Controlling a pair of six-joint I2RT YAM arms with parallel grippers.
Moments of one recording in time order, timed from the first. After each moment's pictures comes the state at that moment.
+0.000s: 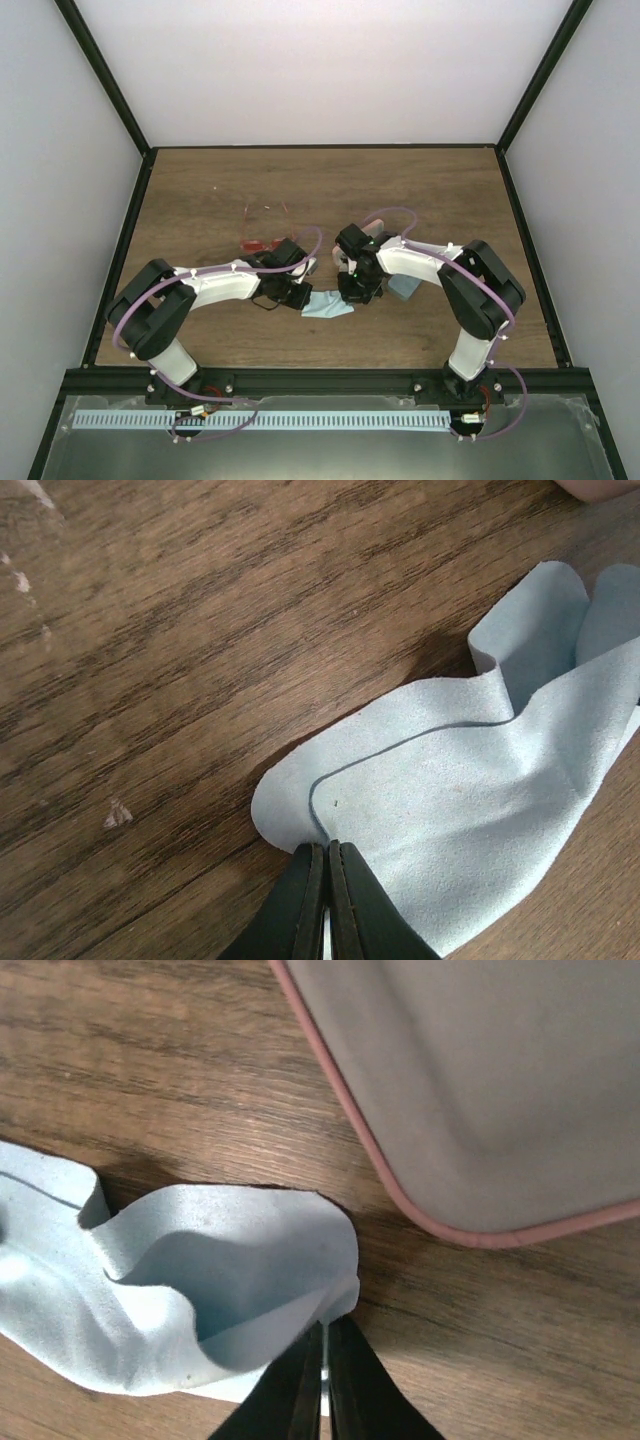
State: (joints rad) left arm -0.76 1.63 0.80 -0.33 0.26 -0.37; right arm 0.71 1.75 1.02 -0.70 -0.26 0.56
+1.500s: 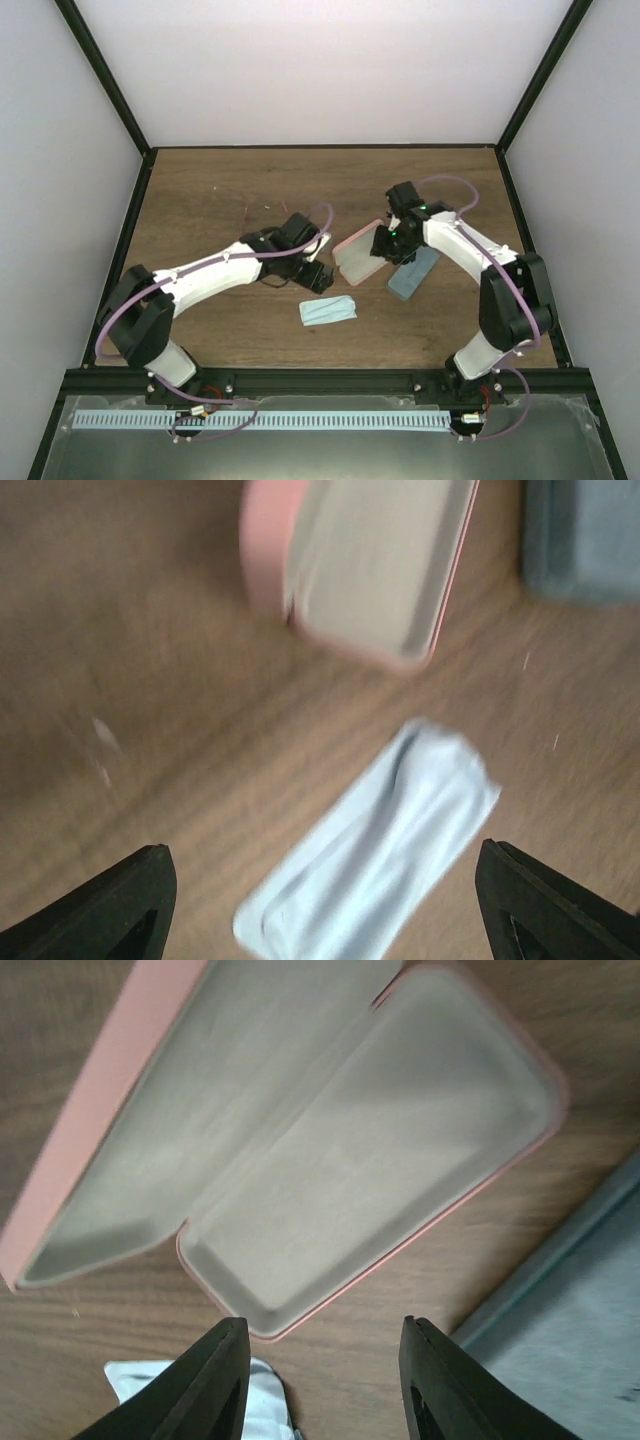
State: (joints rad) left arm -0.80 1.56 1.03 -0.57 0.19 -0.30; right arm 0.41 1.60 1.13 -0.80 -0.22 0.56
